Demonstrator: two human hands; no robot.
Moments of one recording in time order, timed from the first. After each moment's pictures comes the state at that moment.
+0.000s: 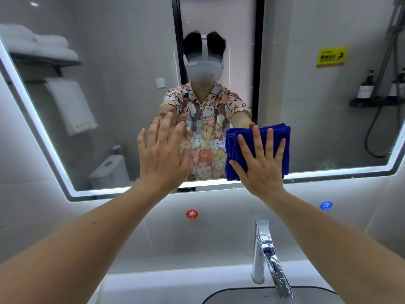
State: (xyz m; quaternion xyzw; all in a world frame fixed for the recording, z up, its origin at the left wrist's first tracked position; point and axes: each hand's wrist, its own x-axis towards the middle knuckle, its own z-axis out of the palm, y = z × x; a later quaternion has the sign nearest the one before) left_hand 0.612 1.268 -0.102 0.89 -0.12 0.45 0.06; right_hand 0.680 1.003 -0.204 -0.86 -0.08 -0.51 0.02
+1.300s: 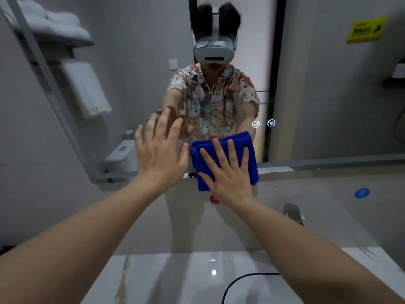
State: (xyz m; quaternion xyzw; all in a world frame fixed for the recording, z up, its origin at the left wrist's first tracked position) left_hand 0.624 1.347 -0.136 0.90 -0.09 0.42 0.04; right_hand 0.684 1.160 -0.266 -0.86 -0.15 -0.50 -0.01
